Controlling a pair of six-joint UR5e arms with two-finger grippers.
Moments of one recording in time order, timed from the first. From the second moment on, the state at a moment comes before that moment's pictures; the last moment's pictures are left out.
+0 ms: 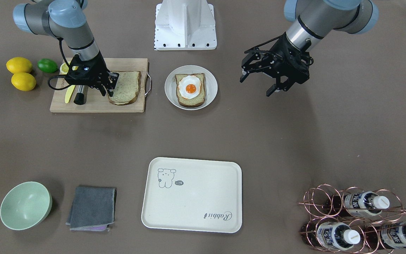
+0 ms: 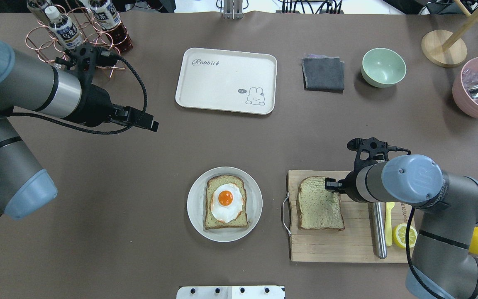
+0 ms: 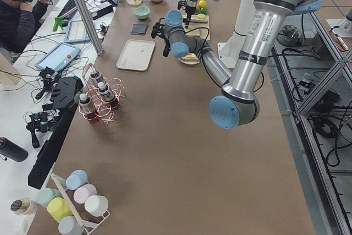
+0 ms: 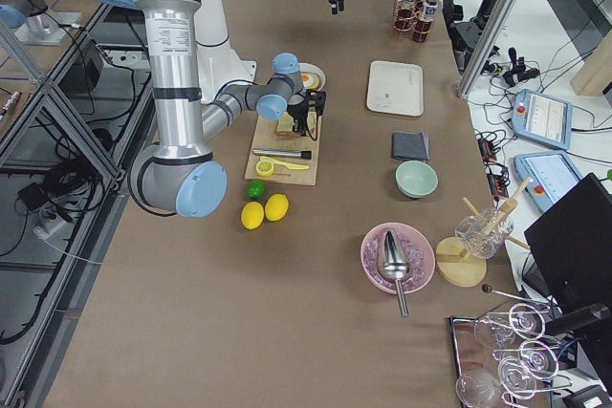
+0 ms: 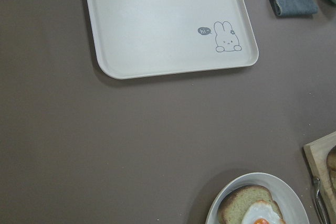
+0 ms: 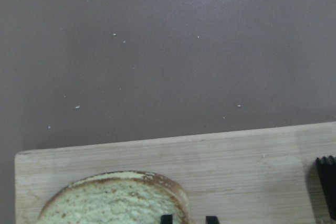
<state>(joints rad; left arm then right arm) -0.78 -1.92 -1.94 -2.02 -2.14 -0.97 0.44 -1.47 1.97 -1.25 1.73 1.39</state>
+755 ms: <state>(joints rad) -0.78 -1.92 -1.94 -2.02 -2.14 -0.97 0.43 -1.46 1.96 -1.25 1.73 1.39</state>
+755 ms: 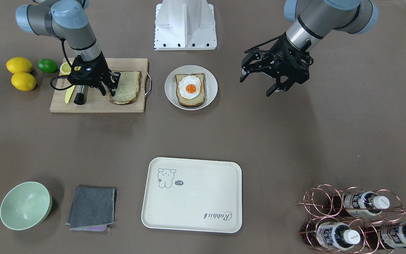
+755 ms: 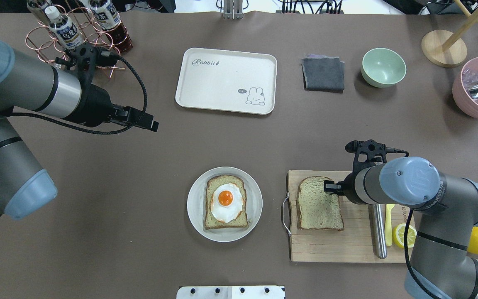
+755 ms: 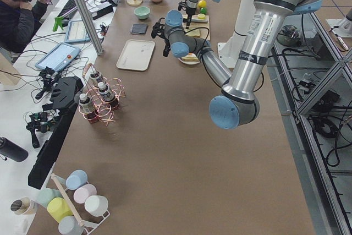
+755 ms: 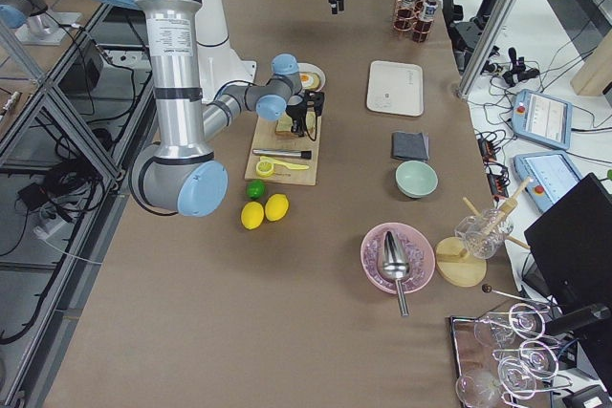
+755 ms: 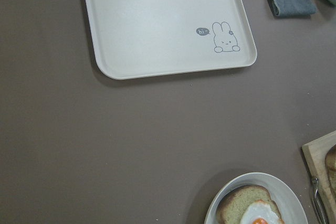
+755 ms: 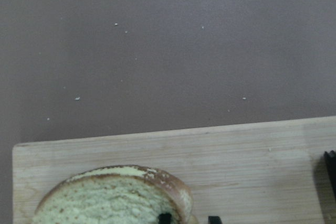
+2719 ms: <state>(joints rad) -0.78 -1.93 -1.93 -2.02 -2.14 -0.97 0.57 -1.33 2.03 -1.25 1.89 1.44</state>
